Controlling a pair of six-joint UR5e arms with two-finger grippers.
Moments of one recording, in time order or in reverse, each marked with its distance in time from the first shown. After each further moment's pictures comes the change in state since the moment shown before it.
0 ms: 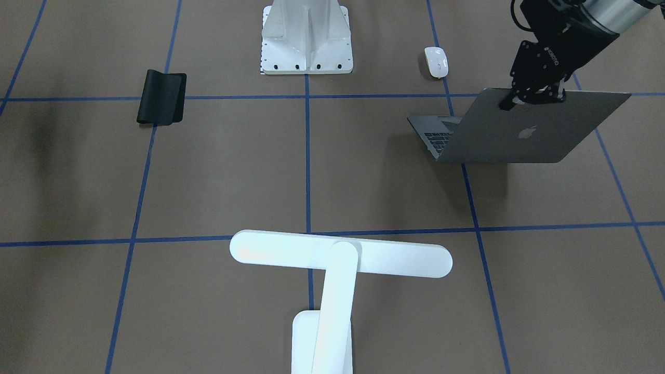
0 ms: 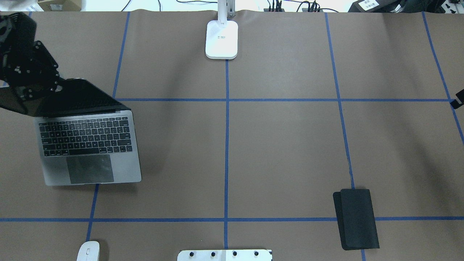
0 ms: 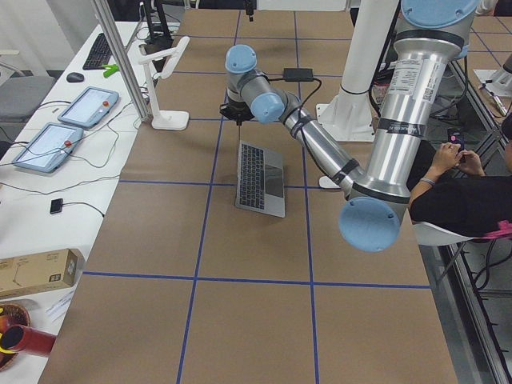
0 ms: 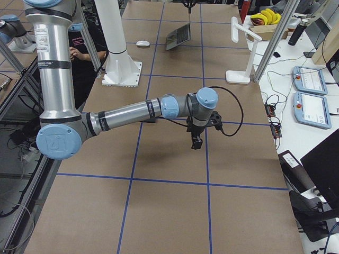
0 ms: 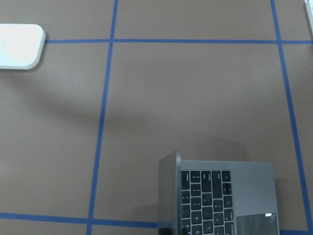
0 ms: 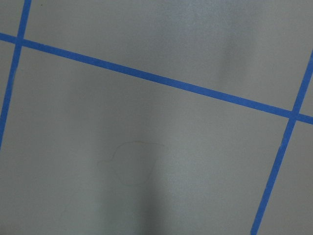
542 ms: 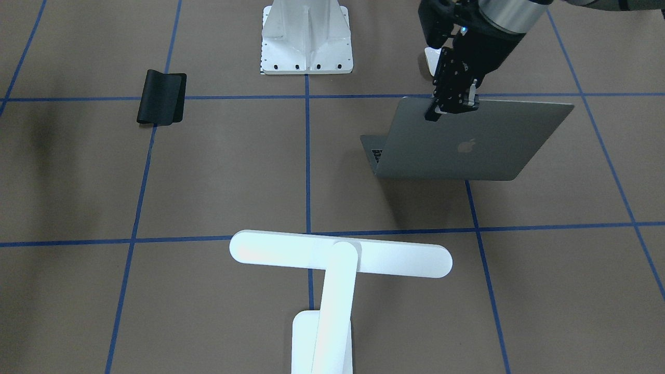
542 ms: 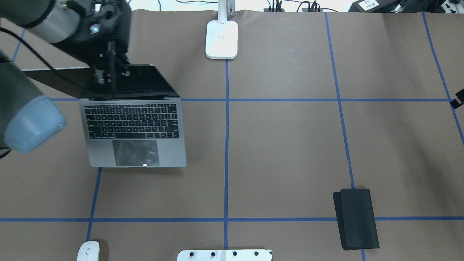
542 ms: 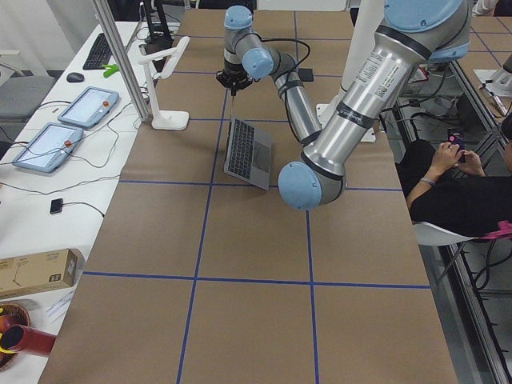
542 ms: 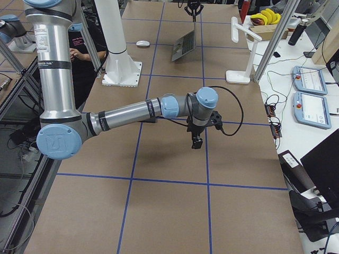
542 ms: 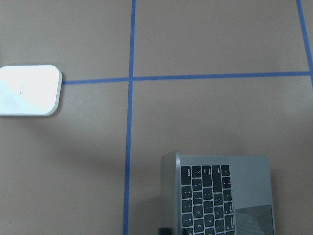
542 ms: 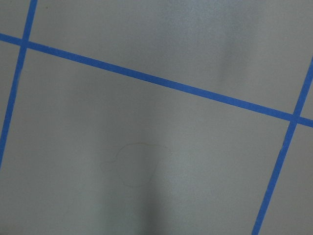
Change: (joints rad) left arm 0.155 -0.343 0.095 0.216 0.182 -0.039; right arm 0.000 0.001 -0.003 0.000 -0.001 0.005
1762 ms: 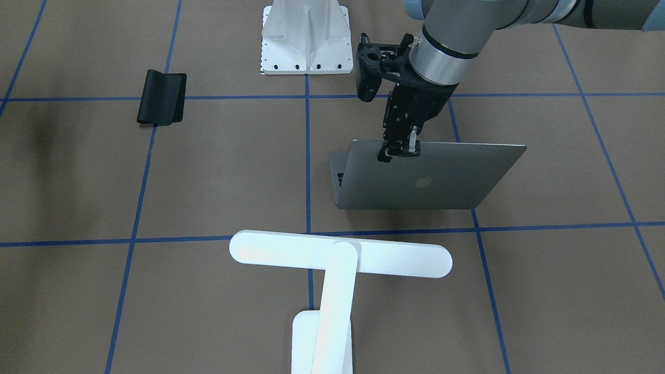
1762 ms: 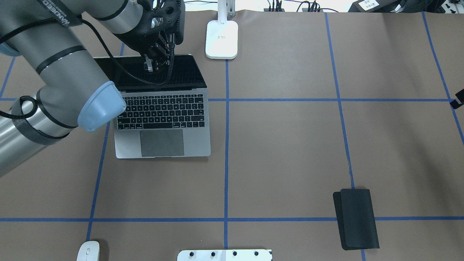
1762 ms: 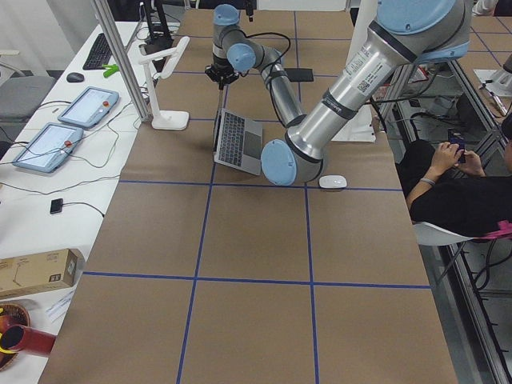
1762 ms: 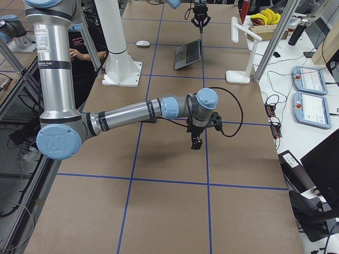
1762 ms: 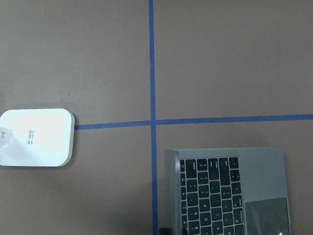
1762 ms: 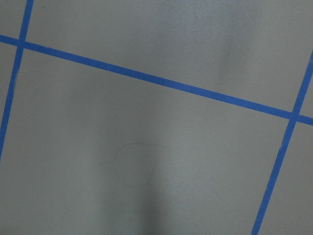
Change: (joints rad) left arm 0.045 -0.151 0.228 -0.096 0.091 -0.015; right arm -0.001 0.003 -0.006 0.000 0.000 0.005
